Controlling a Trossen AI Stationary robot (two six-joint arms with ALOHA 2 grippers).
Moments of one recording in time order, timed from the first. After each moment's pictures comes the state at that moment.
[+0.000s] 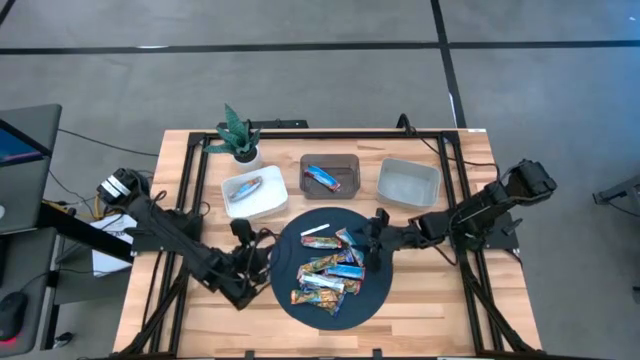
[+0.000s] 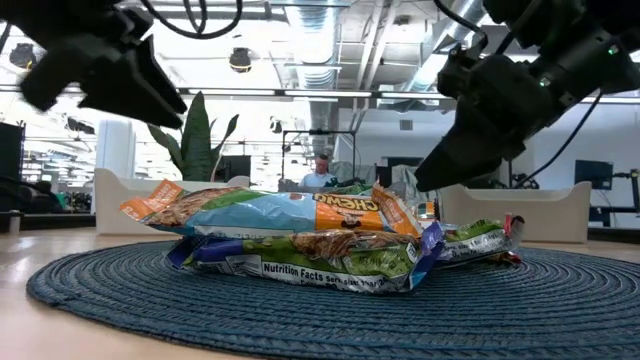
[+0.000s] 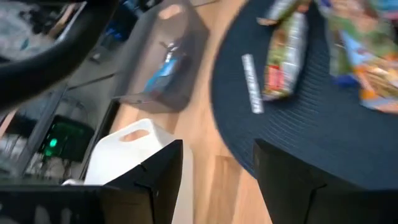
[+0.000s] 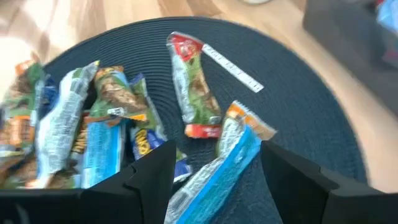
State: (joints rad) left arm -0.68 1.52 0.87 -0.70 -1.03 -0.56; right arm 0.30 1.49 0.53 0.27 0.35 0.44
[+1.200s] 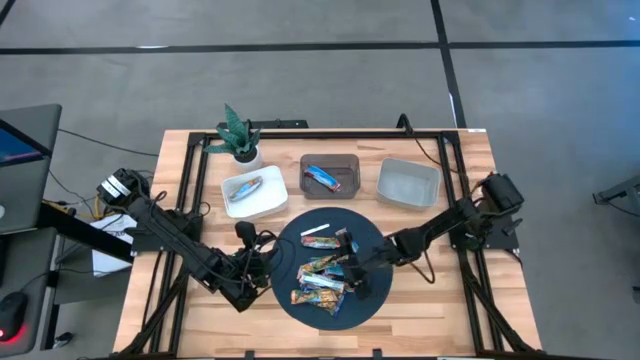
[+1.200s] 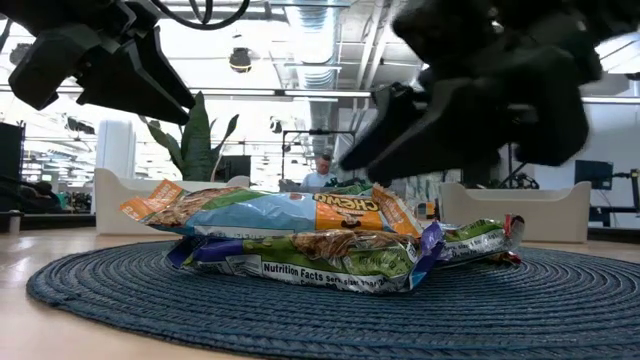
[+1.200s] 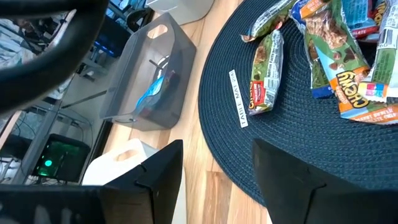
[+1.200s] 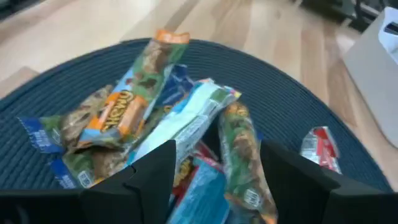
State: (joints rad) left arm -0.68 1.52 0.87 -0.58 -1.02 -0.44; right arm 0.38 1.79 0.81 0.37 0.16 -0.25
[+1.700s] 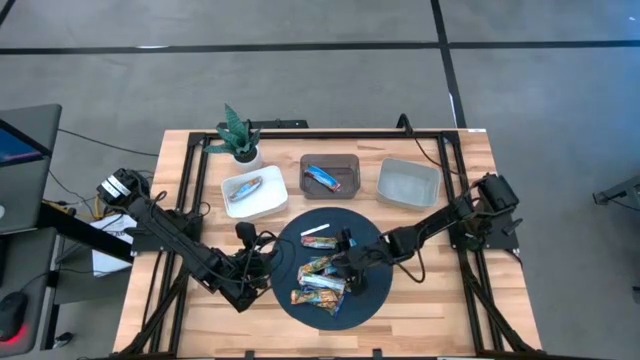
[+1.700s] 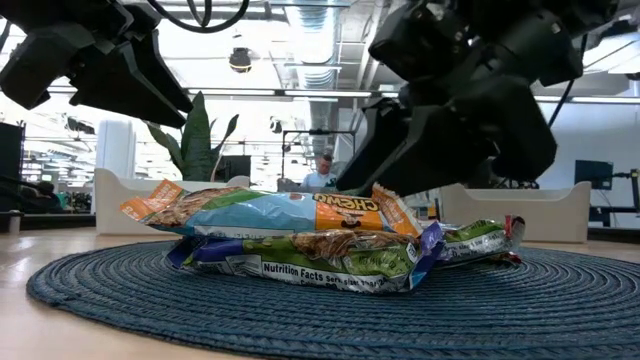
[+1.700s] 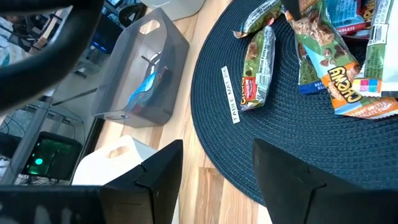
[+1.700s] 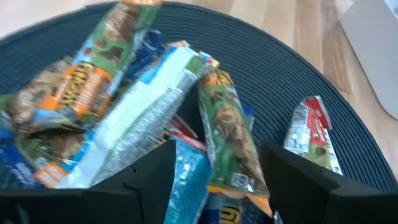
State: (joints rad) left arm -0.68 1.52 0.87 -0.59 -0.99 -0.45; right arm 0.35 1.82 0.88 0.23 0.19 -0.21
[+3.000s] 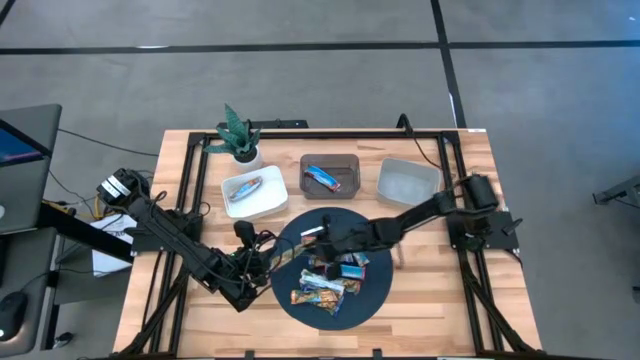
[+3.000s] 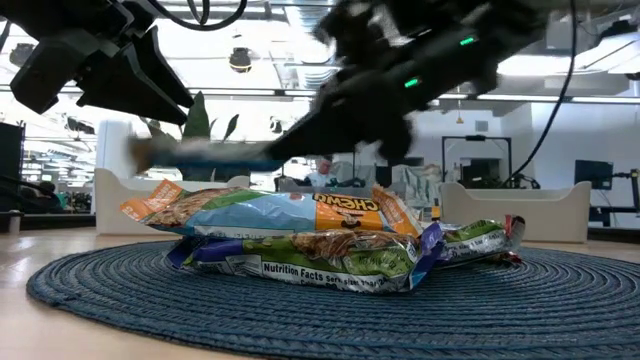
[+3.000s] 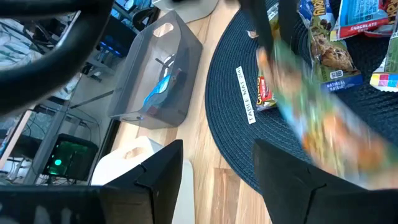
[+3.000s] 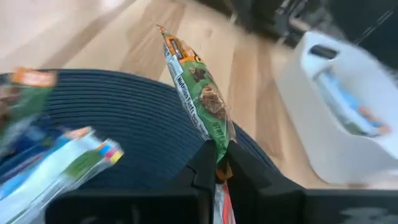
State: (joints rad) left arm -0.68 1.52 0.87 -0.62 -1.05 -0.45; right arm 0.22 1.94 1.03 0.40 0.17 -0.35
